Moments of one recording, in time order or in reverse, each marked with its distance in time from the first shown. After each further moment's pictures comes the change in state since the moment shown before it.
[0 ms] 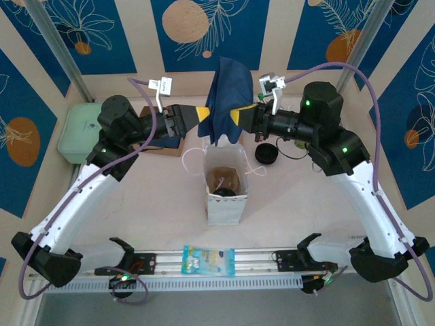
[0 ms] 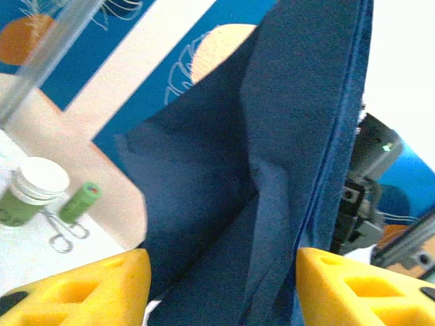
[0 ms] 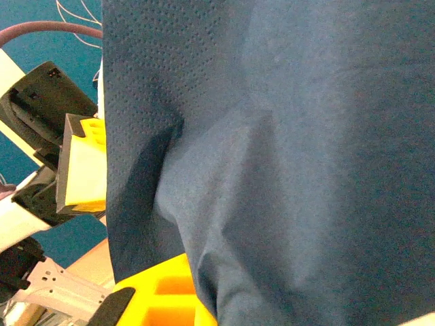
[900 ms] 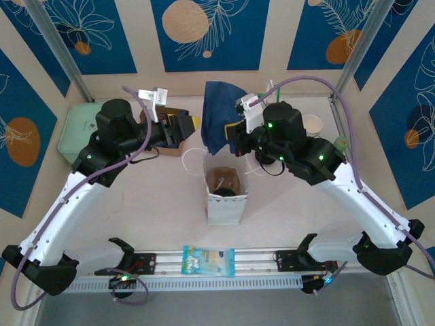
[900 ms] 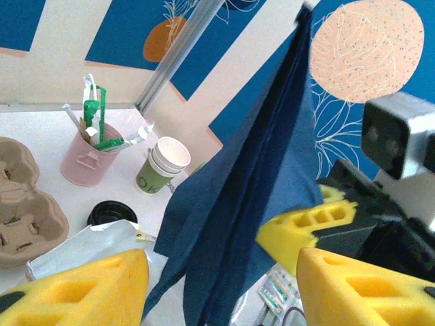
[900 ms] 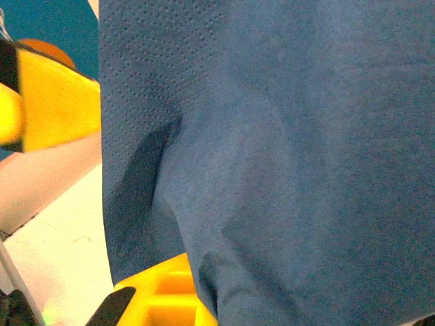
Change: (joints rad) left arm 0.000 -0.064 0.043 -0.407 -0.252 0.279; right arm 0.275 0.029 -0.083 -0.125 0.625 -0.172
